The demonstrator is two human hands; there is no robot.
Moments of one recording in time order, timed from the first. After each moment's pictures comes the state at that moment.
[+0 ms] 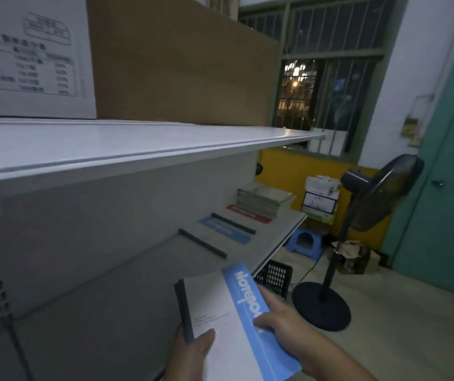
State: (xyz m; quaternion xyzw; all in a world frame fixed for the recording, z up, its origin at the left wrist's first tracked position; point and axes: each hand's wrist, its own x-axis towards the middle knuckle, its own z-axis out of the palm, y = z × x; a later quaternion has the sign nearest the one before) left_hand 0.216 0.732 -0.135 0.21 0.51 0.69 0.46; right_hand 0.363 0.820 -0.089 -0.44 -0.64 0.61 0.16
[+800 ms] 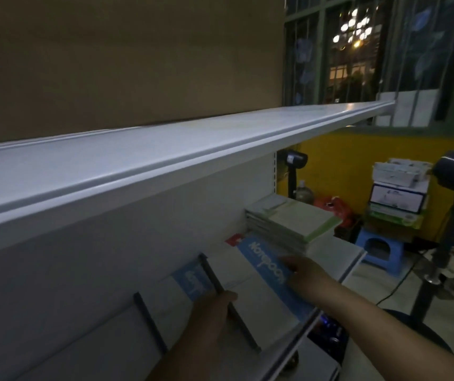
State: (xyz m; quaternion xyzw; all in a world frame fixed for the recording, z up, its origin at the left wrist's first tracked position) left_hand 0.206 1.112 -0.120 0.09 0.67 0.59 0.43; right_hand 0.344 1.240 -0.098 -0.45 -0.81 0.37 0.11
